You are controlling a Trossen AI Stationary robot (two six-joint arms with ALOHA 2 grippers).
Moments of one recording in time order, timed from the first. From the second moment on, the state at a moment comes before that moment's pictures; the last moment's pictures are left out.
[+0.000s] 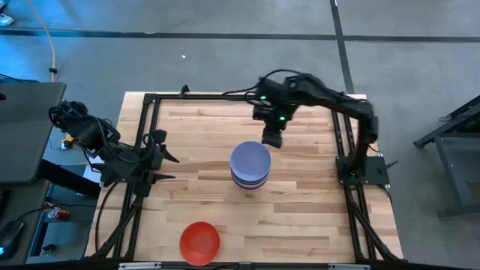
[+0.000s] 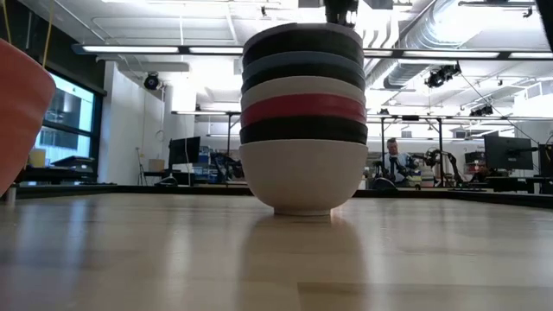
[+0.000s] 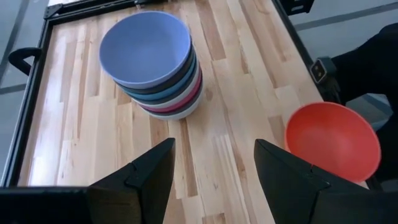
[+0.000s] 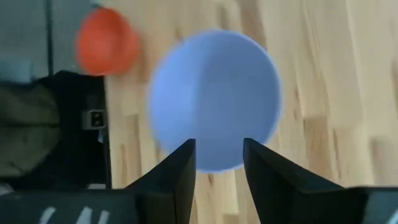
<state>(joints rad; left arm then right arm) -0.50 1.06 1.43 -1.21 -0.40 -0.24 -0.21 1.82 2.15 -1.49 -0.41 0.04</state>
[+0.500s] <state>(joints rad) -0.51 1.14 1.43 -1.16 -0.37 -0.41 0.05 1.22 2.15 -1.32 -0.25 -0.09</state>
